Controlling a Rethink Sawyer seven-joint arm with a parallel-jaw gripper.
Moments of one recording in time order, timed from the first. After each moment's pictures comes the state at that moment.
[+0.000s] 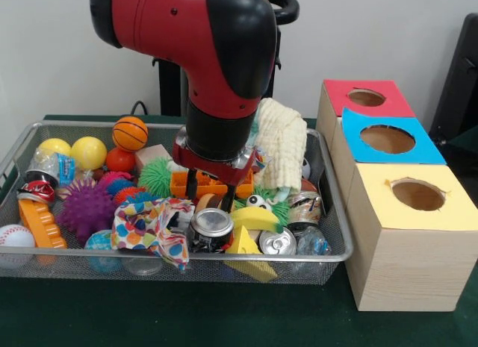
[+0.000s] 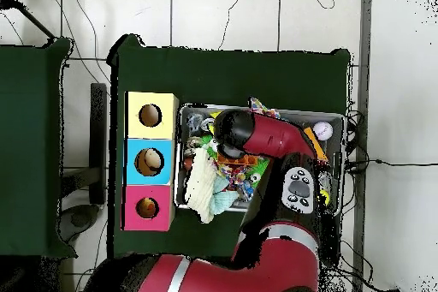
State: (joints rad) arm -0.15 -0.35 -0.22 1.35 0.08 0.71 1.82
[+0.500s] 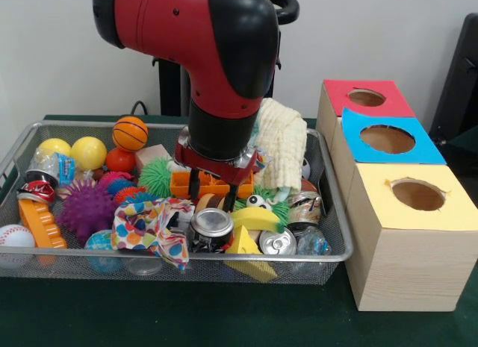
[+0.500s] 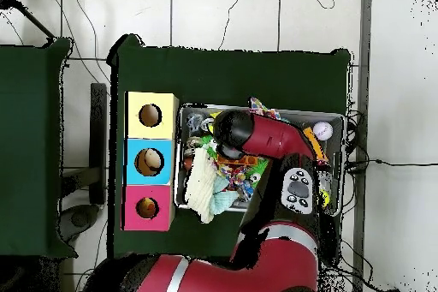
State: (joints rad) arm -0.14 -0.35 -0.22 1.36 0.08 0.71 1.82
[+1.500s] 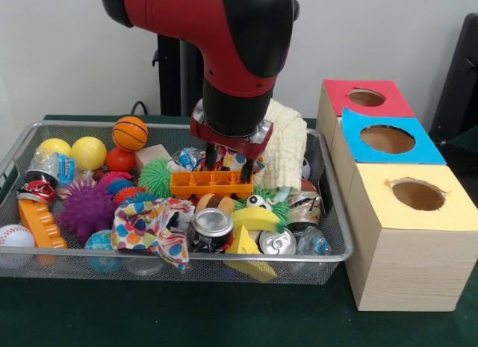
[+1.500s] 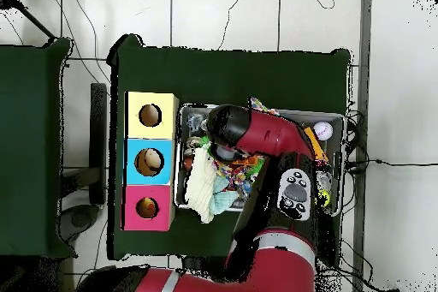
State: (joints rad) arm -0.13 -0.39 -0.22 1.36 0.09 0.90 1.82
